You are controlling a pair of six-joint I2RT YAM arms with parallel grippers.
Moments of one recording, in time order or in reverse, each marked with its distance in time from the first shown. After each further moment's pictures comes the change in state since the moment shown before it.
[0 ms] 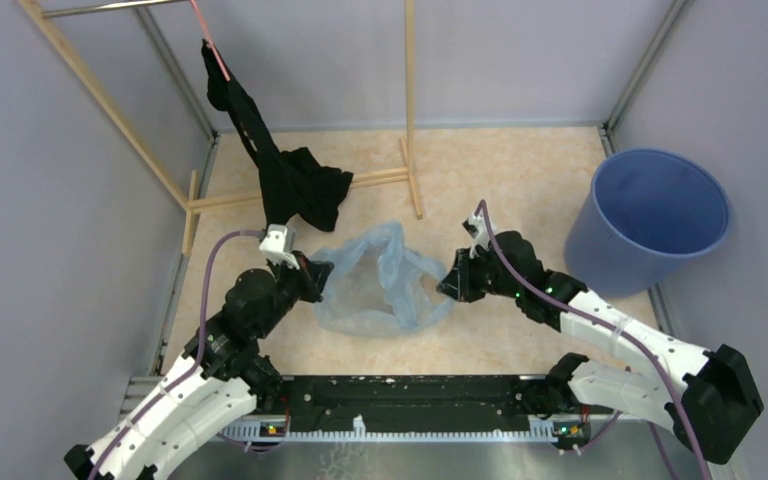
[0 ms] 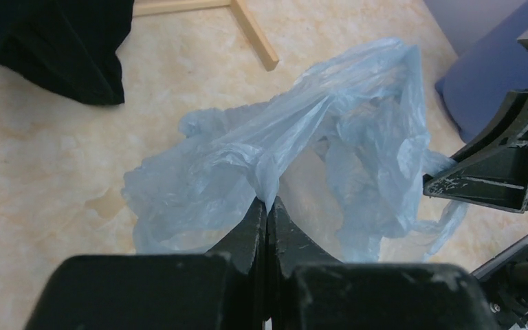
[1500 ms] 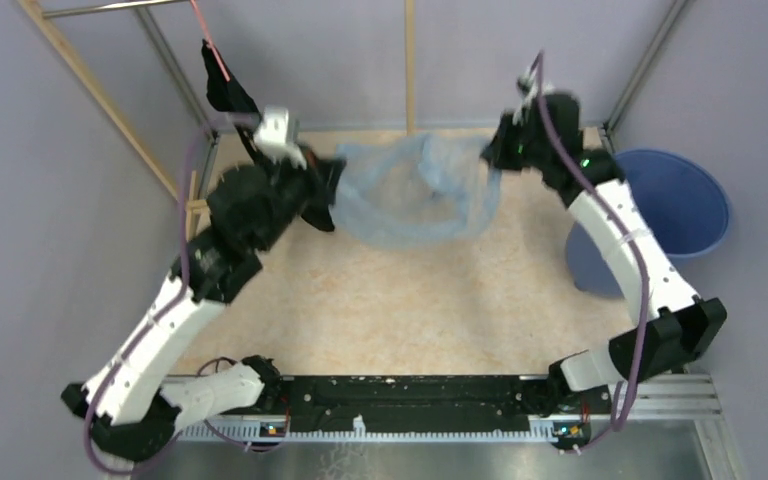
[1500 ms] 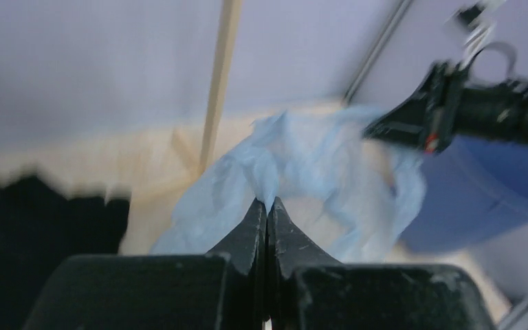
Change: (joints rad) left arm 0.000 0.433 0.634 -0.043 -0.030 0.130; right arm -0.367 0.384 0.763 -0.416 0.133 -0.113
